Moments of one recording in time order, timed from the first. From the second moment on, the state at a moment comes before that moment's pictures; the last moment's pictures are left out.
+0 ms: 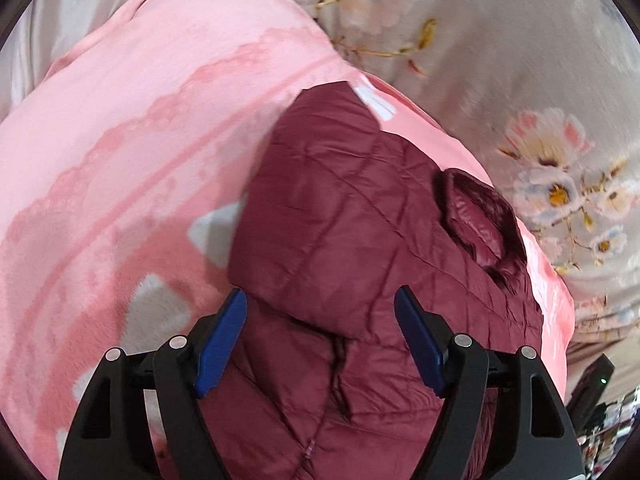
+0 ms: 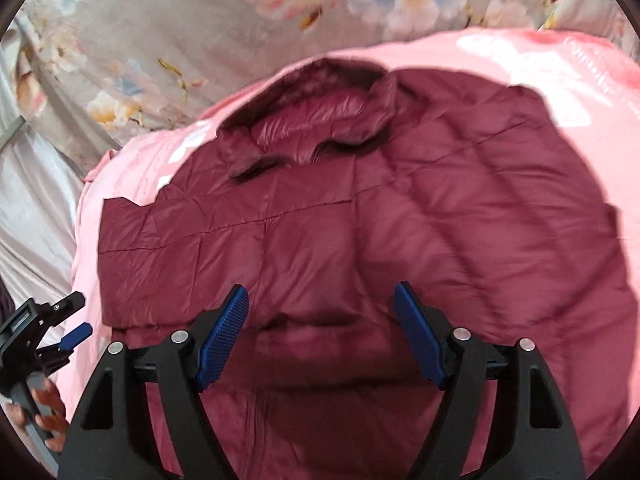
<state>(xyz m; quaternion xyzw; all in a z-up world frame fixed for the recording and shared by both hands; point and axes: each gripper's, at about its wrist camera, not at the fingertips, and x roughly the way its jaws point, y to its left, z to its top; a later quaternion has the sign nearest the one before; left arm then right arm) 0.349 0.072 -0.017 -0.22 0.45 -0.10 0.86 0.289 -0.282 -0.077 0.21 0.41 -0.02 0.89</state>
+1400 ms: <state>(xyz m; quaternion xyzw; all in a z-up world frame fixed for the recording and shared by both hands) 0.401 0.018 -0.056 -0.06 0.46 -0.03 0.88 0.238 -0.373 -0.086 0.12 0.41 -0.15 0.89</state>
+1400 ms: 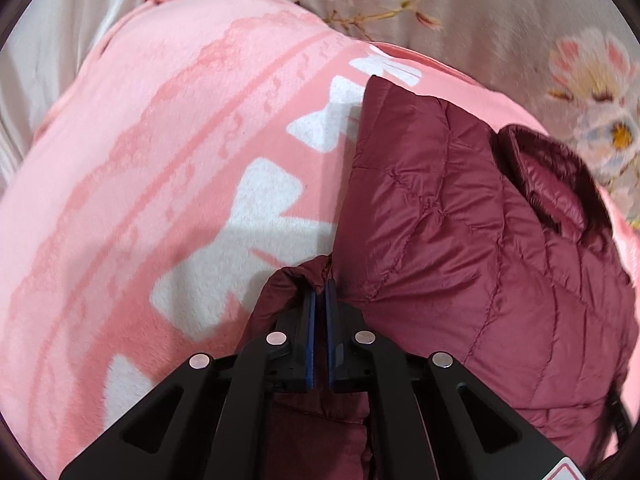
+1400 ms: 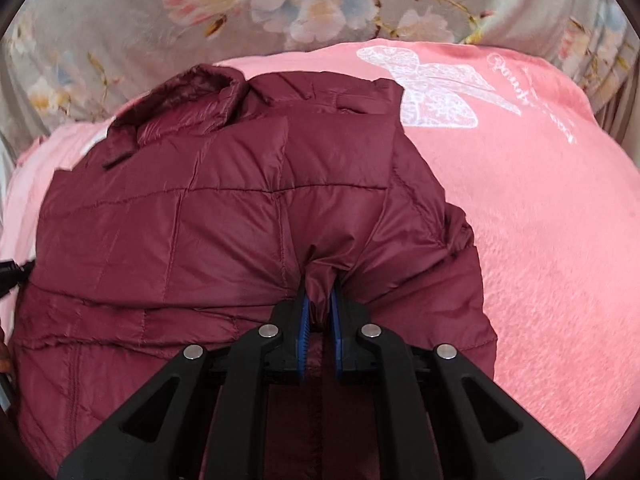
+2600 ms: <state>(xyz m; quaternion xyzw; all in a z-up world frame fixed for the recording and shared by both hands) 0.362 -0.104 -0.056 0.08 0.44 -0.09 0.89 0.264 -0.333 -0.080 0.11 0.42 -0.13 0.89</state>
